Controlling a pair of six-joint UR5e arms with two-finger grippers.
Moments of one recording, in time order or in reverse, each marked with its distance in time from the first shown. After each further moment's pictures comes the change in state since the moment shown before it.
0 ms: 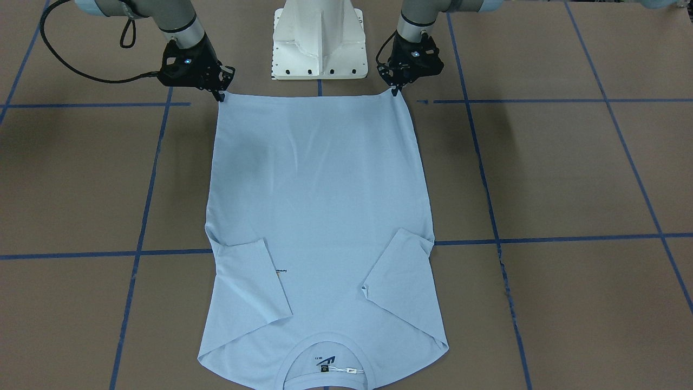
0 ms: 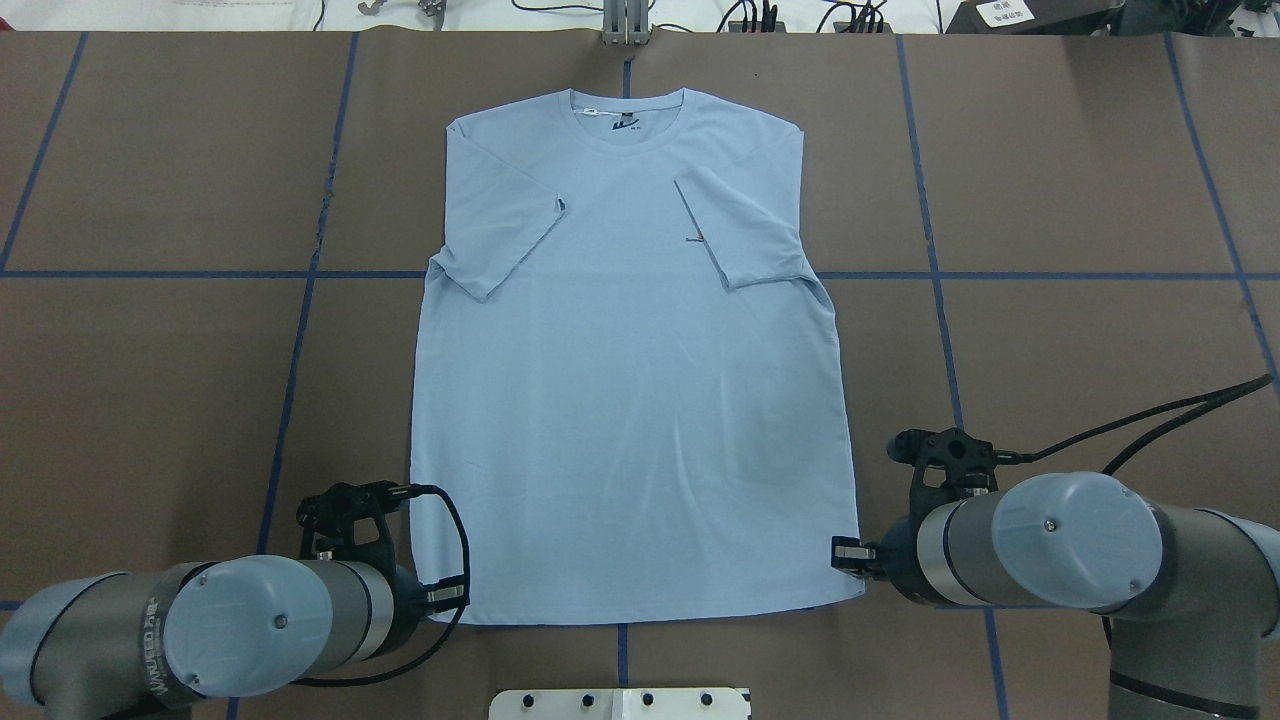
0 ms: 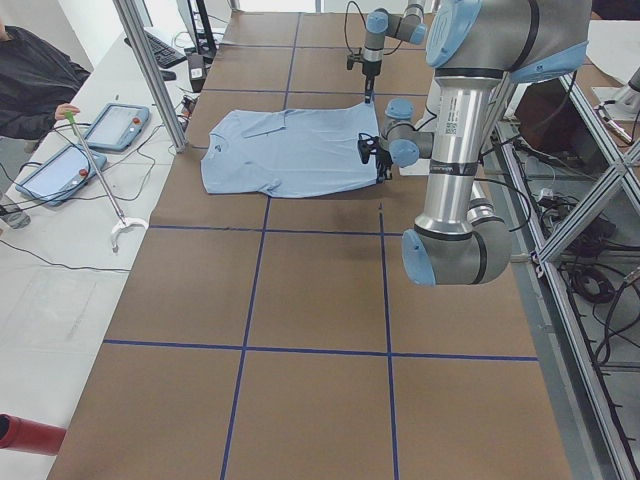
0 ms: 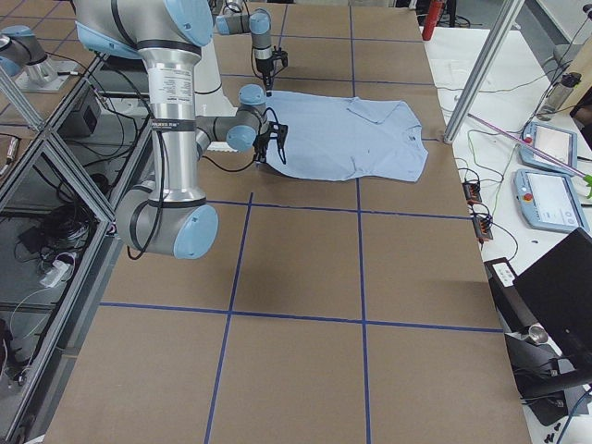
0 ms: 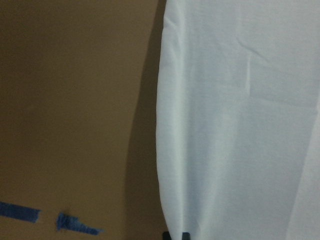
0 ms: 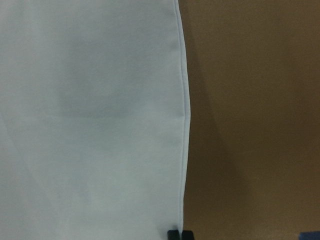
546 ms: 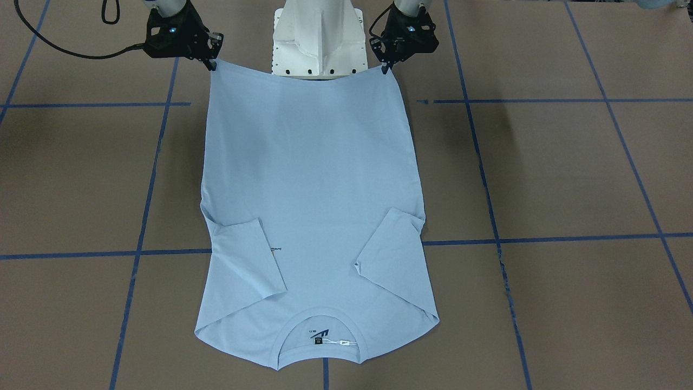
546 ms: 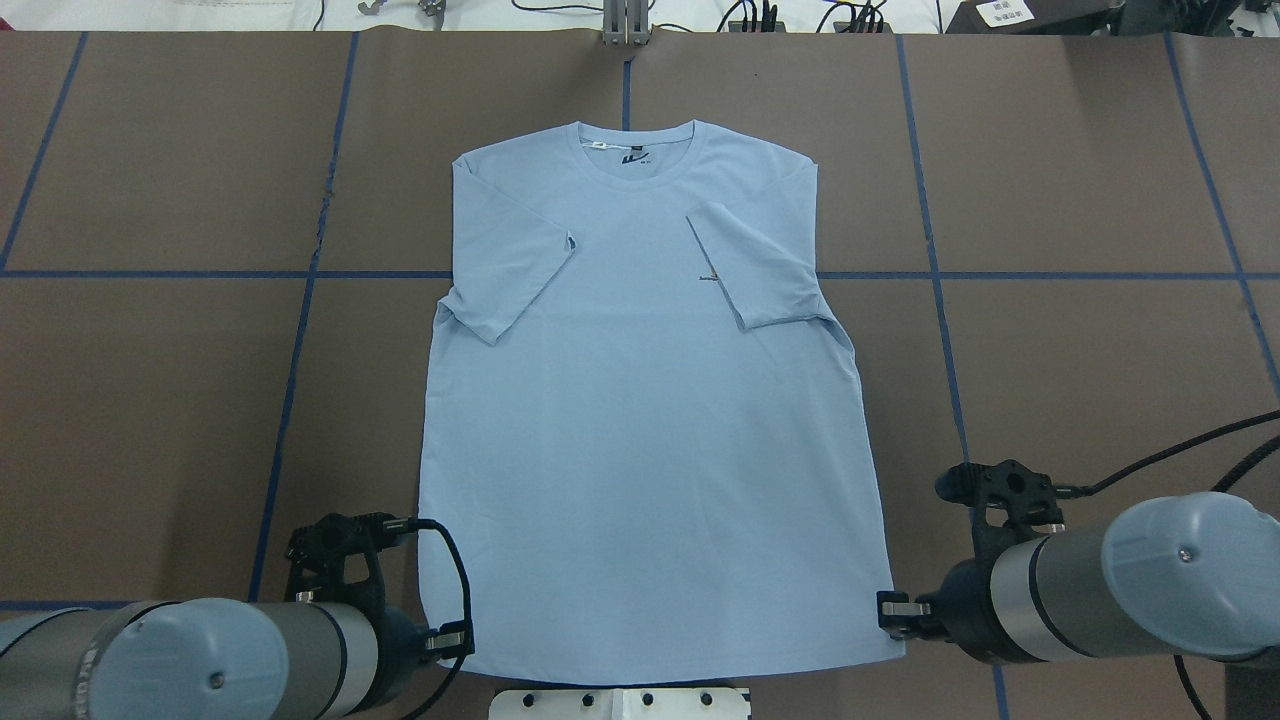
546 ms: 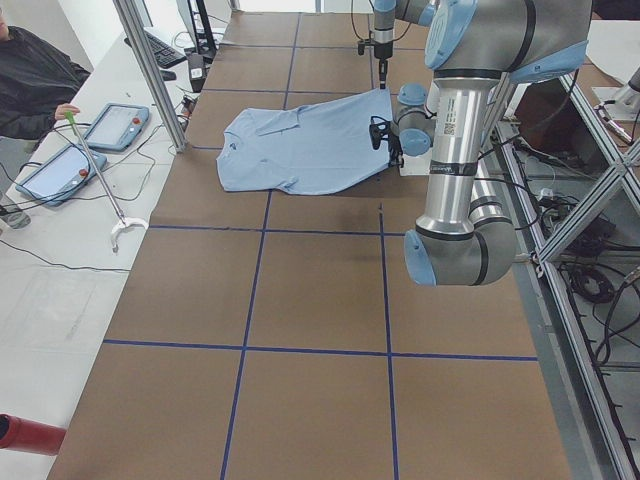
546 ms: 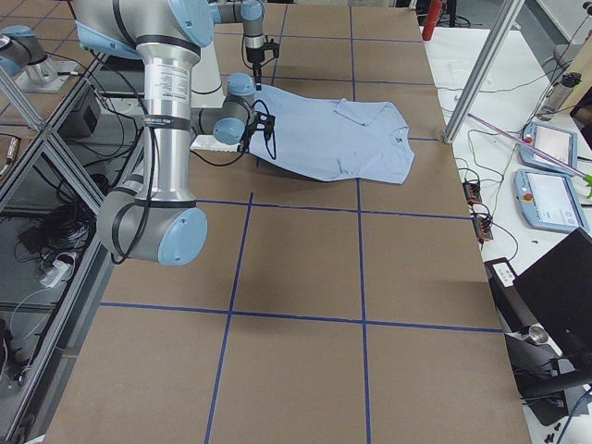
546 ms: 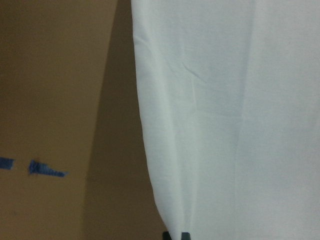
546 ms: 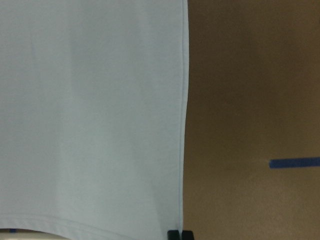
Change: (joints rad) left arm 0.075 0.036 -0.135 0.007 0.000 0.004; right arm -0.036 -0.121 0.175 0.003 0.099 -0.005
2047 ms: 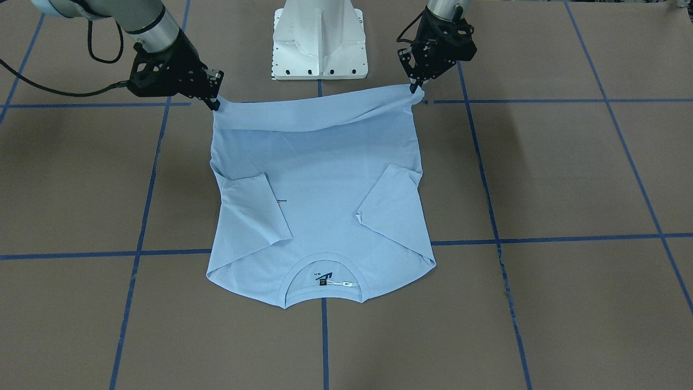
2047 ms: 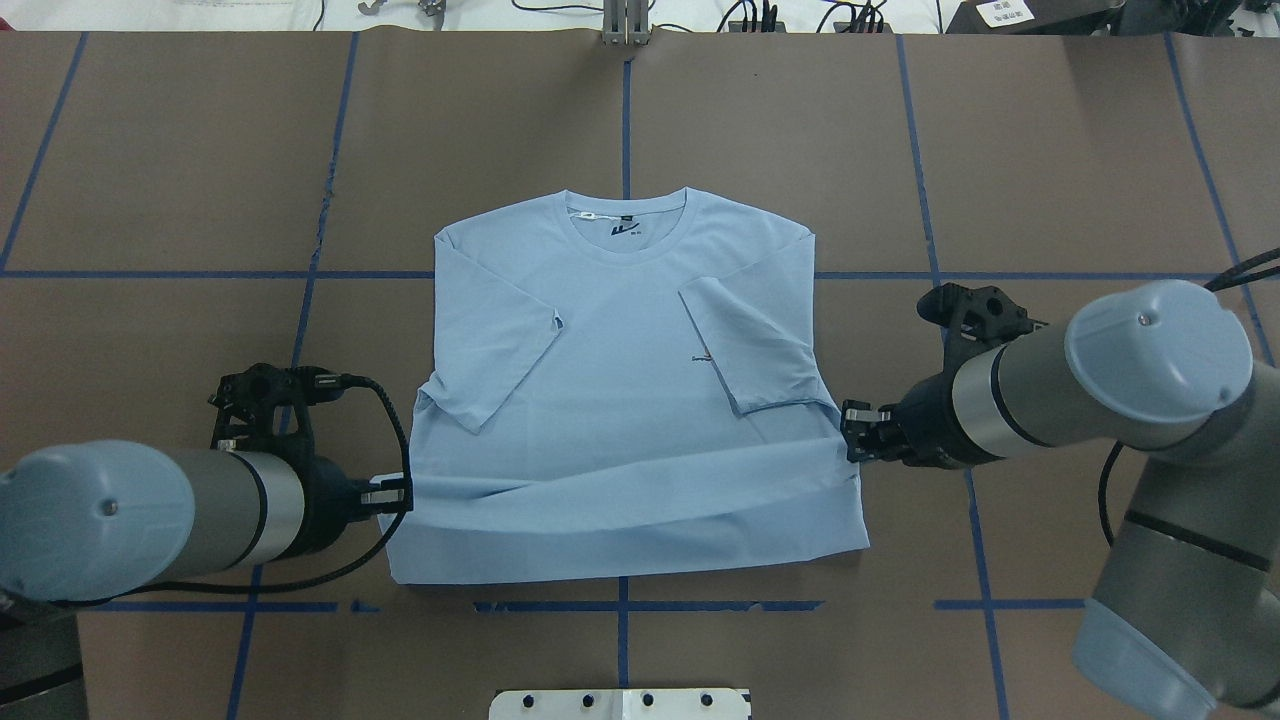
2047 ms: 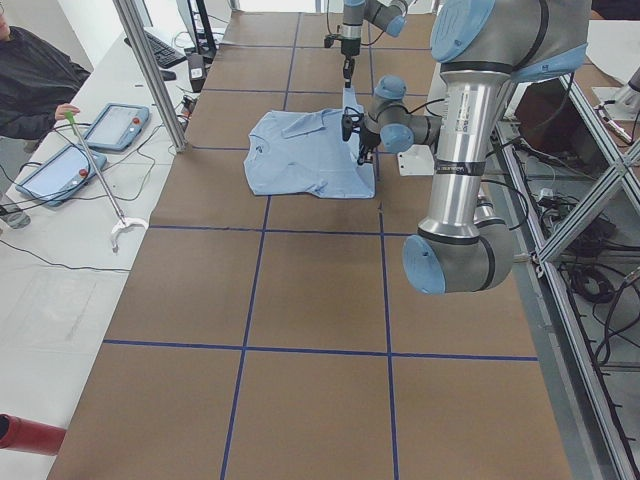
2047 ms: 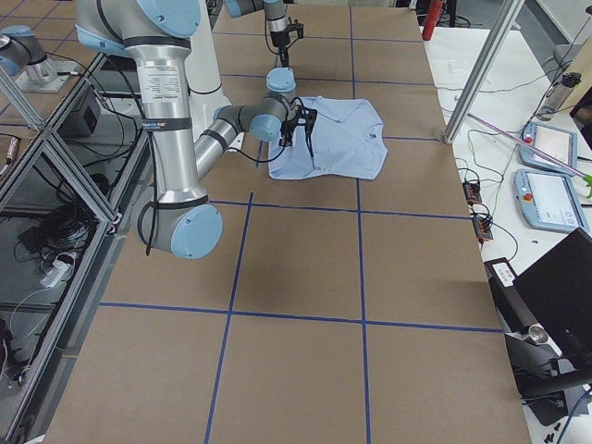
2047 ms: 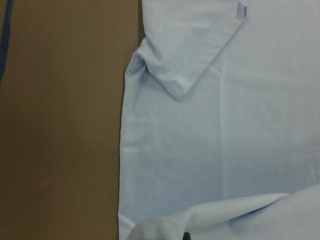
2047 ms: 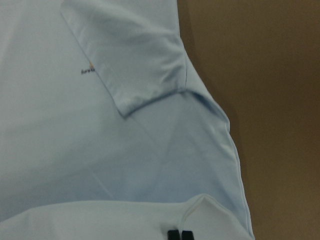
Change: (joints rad) left arm -0.285 -0.013 0.024 0.020 -0.028 0.249; right arm 0.341 0.249 -0.234 0.005 0.106 -0.069
